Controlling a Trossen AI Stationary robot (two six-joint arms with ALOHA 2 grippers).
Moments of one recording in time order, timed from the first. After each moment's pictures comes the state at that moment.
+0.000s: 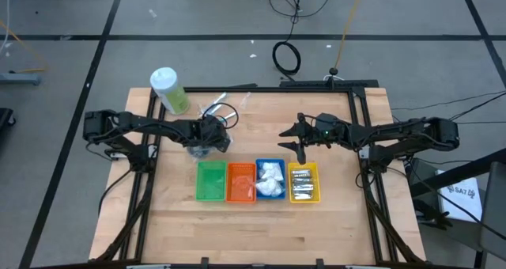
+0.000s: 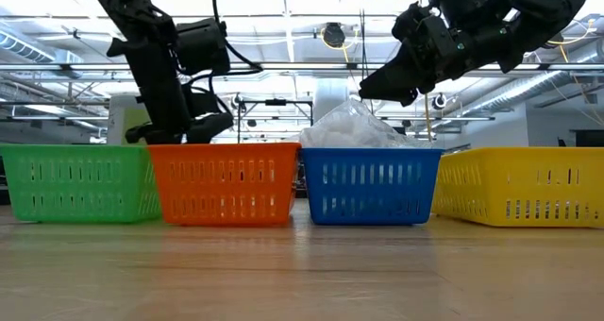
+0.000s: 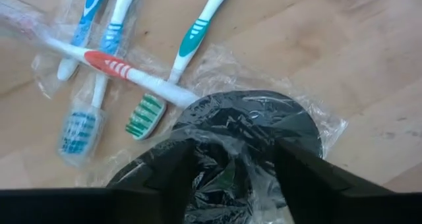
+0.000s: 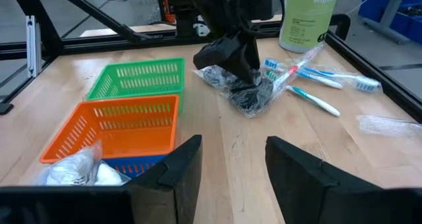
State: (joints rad) left arm 0.20 1.49 0.75 -0.42 -0.38 -0.77; right arm -0.22 1.23 0.51 0.44 -0.18 0.02
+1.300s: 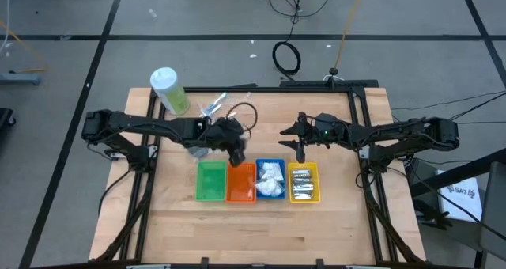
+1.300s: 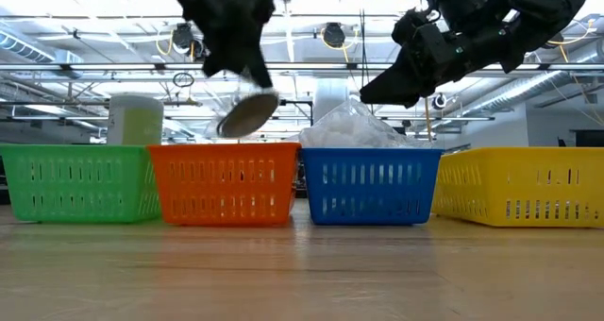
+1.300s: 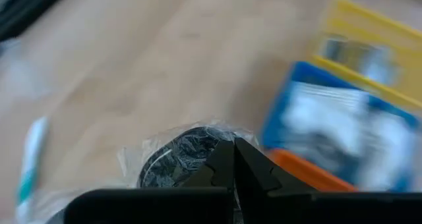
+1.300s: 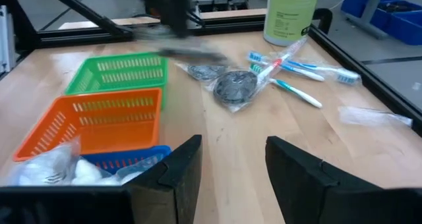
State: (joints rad) left arm 0.03 1.49 1.13 -0.47 -0.18 -0.39; right arm -0.22 1.23 0.51 0.41 -0.12 0.01
